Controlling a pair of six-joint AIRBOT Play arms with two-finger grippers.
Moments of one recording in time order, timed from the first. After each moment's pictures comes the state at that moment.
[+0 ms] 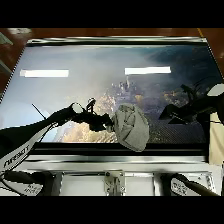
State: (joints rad) left arm -0.51 -1.64 1.00 0.65 -0.79 -1.63; right arm -0.22 -1.27 1.07 -1.10 1.51 1.40
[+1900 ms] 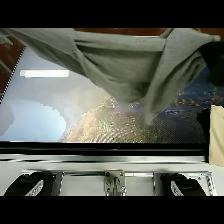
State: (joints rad) left arm -0.16 -0.71 1.53 1.24 -0.82 -1.67; right arm 0.04 -0.71 1.50 -1.12 1.04 1.29
